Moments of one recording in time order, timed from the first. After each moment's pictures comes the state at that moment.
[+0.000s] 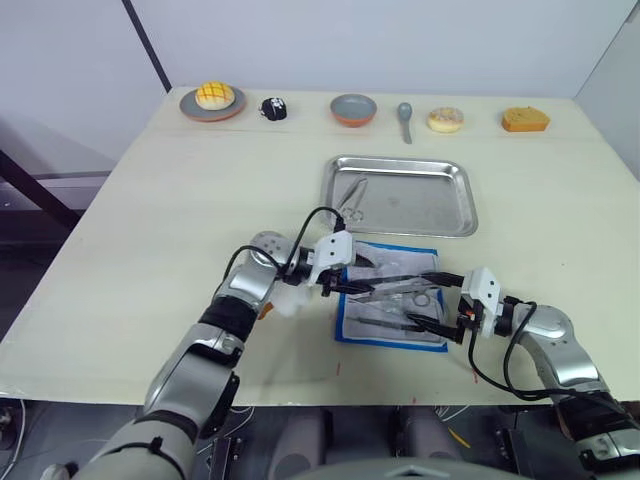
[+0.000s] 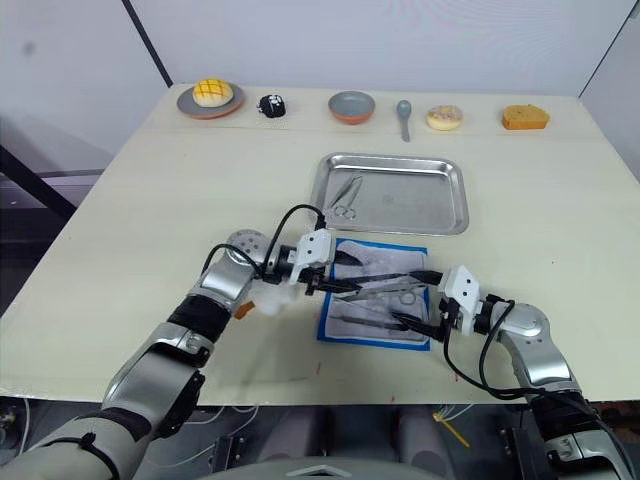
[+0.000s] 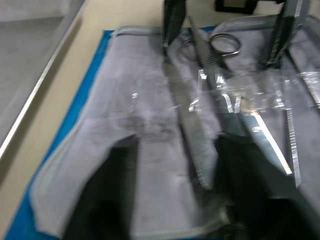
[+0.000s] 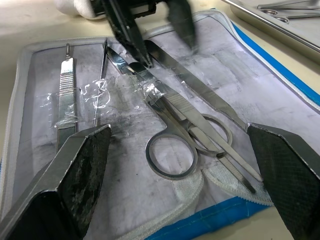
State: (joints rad) left arm -0.69 0.38 -0.33 0.57 -0.02 -0.13 -1.27; right arm -0.13 -0.50 0.14 0.18 0.27 -0.09 1.04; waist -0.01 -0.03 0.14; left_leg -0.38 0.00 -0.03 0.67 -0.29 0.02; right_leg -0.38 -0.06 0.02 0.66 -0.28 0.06
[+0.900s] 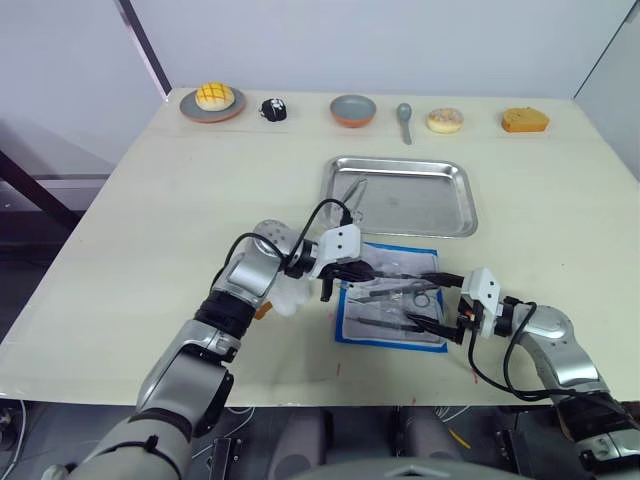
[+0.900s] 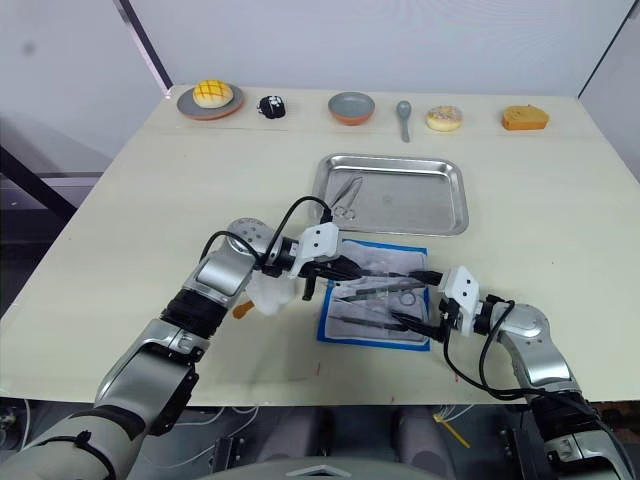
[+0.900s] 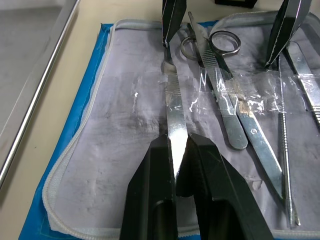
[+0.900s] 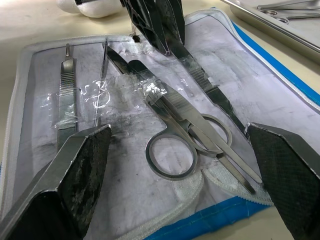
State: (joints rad) left arm -0.71 0.42 -0.36 0.35 0.04 0.14 -1.28; right arm -0.13 -0.50 0.14 0.18 0.27 -0.09 1.04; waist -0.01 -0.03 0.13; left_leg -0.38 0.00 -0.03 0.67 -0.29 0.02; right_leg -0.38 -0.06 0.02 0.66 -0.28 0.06
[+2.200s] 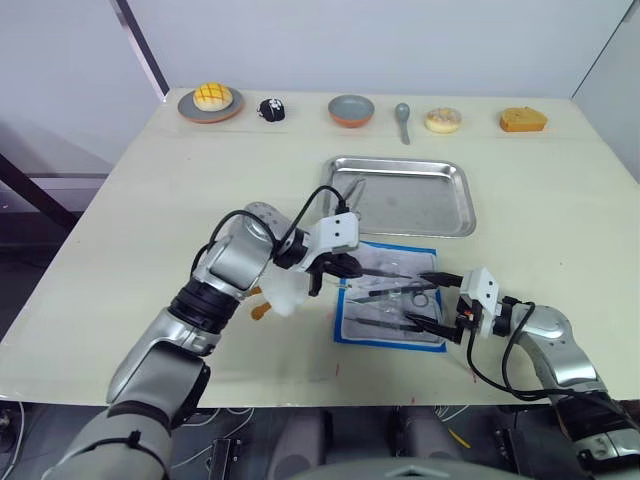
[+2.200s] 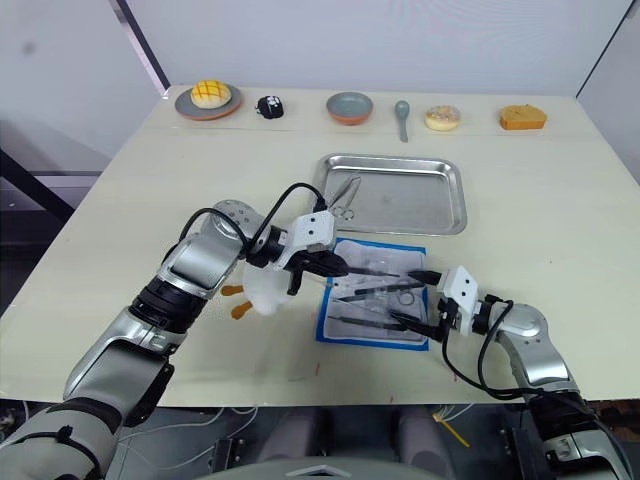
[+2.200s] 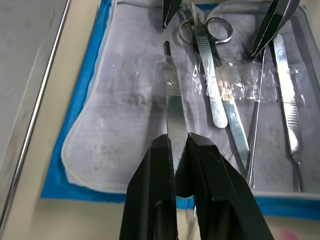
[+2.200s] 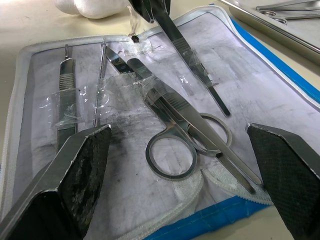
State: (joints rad) left arm -0.75 0.57 -0.42 0.09 0.01 0.48 -1.31; right arm -0.13 -0.49 0.14 0.18 0.27 -0.10 1.04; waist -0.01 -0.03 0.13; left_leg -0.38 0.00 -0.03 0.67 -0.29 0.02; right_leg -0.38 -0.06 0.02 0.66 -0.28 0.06
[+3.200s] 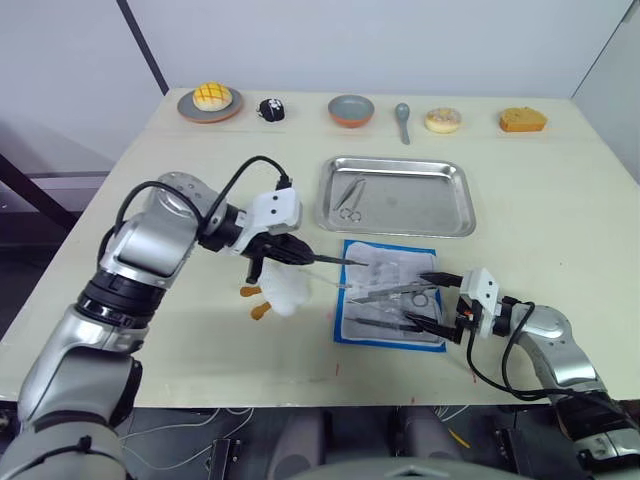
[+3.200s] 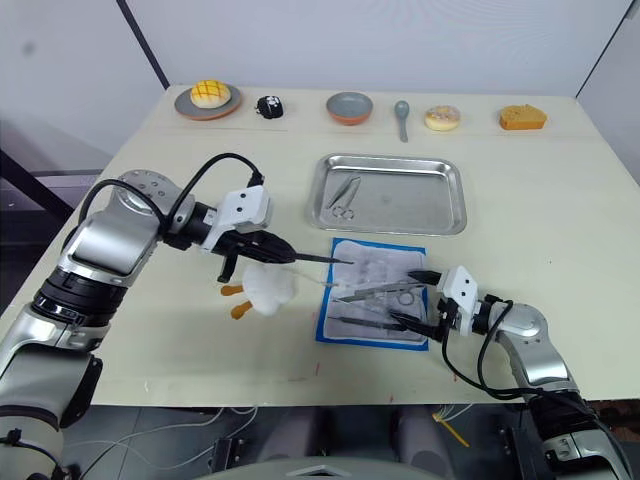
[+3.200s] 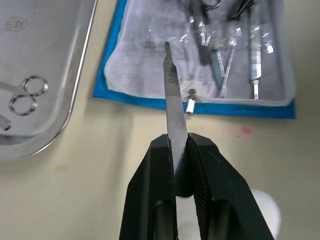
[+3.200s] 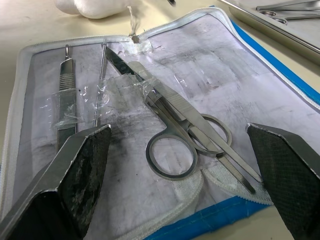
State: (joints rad) left arm -0.74 0.88 -0.30 0.00 -0.16 0.50 -1.47; right arm -0.13 -0.49 0.14 0.18 0.27 -0.10 1.04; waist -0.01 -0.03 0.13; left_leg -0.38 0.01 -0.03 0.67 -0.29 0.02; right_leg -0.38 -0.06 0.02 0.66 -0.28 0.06
